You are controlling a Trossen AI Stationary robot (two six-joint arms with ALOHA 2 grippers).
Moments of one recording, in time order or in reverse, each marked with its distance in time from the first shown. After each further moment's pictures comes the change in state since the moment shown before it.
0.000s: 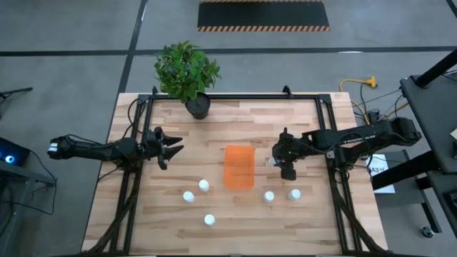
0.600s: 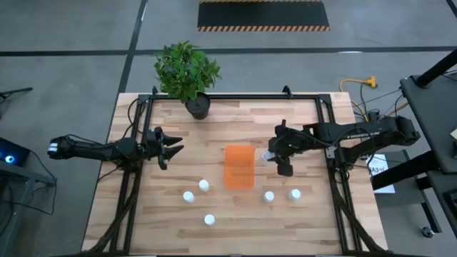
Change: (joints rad) left arm 0.000 0.000 0.000 0.000 0.000 0.000; right arm 0.000 0.034 0.225 -0.087 0.010 -0.059
